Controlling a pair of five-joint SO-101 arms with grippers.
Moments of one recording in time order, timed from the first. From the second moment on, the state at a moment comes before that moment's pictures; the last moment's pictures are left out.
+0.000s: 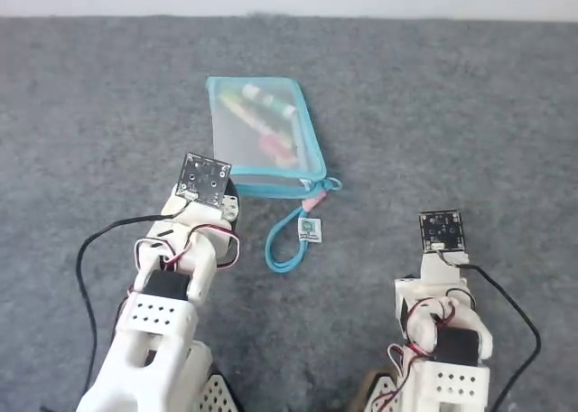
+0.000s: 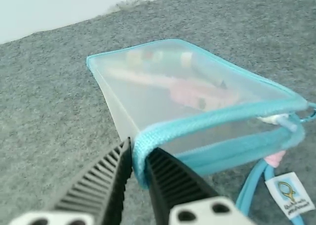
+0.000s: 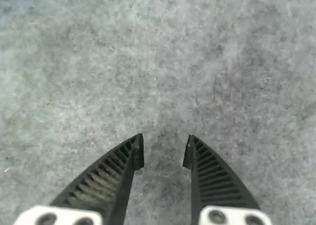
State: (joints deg) left arm 2.9 -54.1 82.9 15.6 -4.8; right arm 3.3 -102.7 95.7 74.3 8.7
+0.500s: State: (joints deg) left arm 2.9 -54.1 82.9 15.6 -4.8; right arm 3.3 -102.7 95.7 74.1 8.7
